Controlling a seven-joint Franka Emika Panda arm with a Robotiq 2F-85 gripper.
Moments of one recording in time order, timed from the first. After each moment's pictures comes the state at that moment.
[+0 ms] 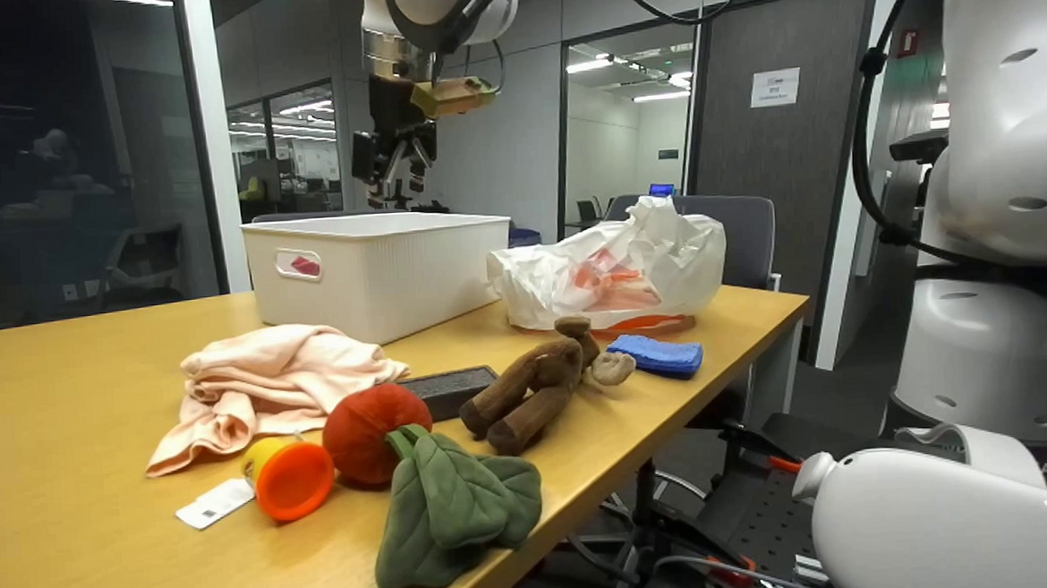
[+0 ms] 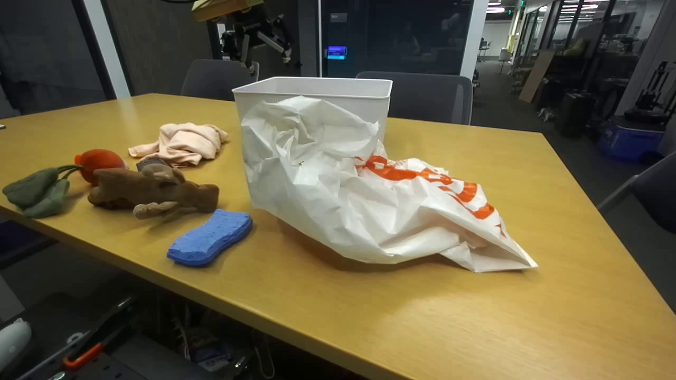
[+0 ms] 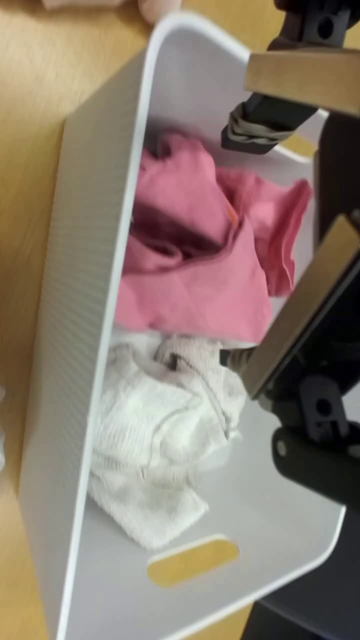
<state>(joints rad) 0.15 0.12 0.15 -1.90 -0.34 2.32 0.15</state>
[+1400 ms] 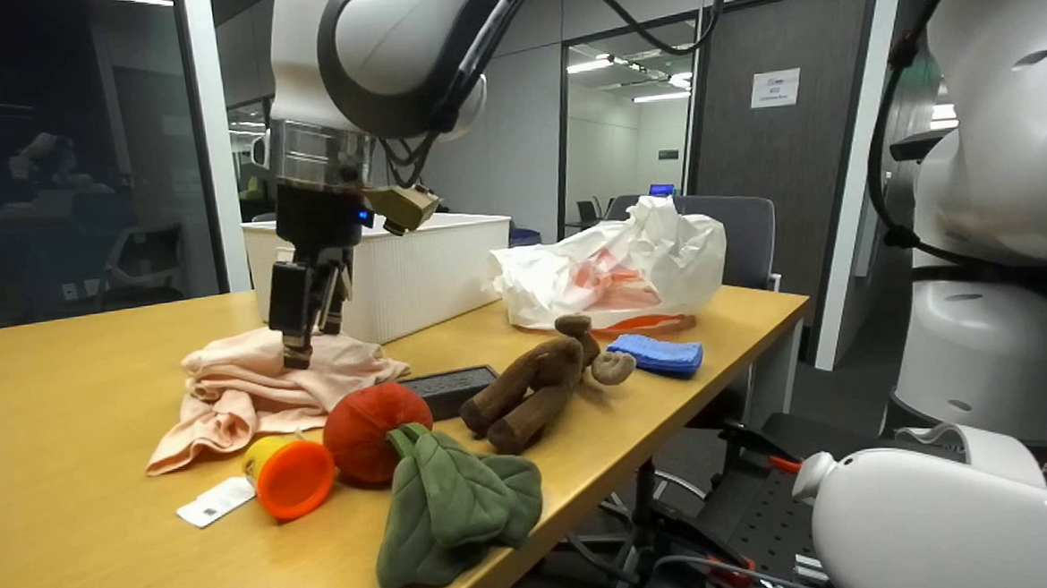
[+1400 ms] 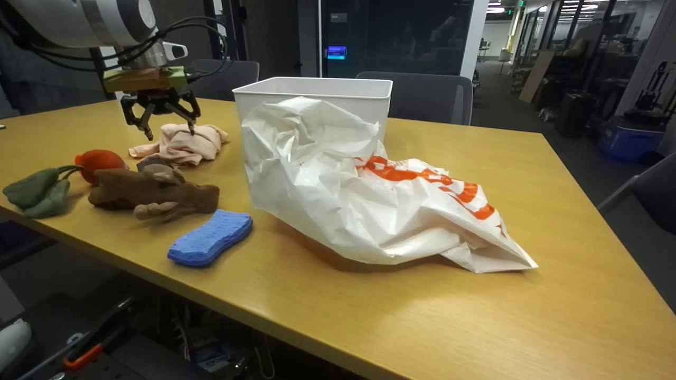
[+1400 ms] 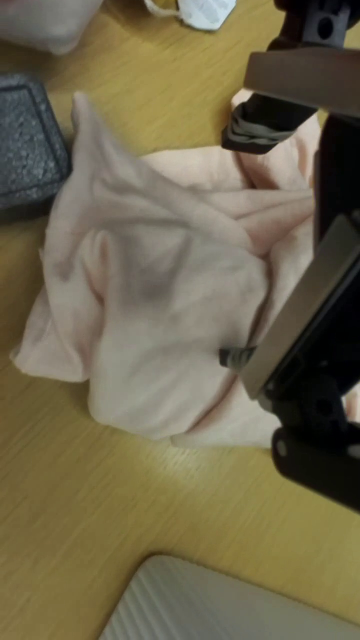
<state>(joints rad) 0.31 0.22 0.30 -2.13 -0.16 2.52 -0.10</state>
